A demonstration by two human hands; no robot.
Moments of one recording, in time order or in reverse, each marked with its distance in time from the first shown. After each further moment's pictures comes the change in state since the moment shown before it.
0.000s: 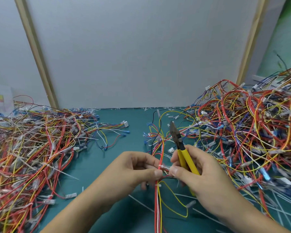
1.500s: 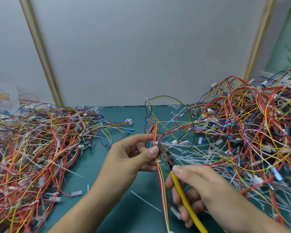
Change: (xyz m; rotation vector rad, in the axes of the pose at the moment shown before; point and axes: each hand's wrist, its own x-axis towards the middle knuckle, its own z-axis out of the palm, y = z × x) left_hand 0.004 0.001 0.002 -0.273 0.315 0.173; right_hand -0.009 -0.016 0.008 0.243 -0.320 0.361
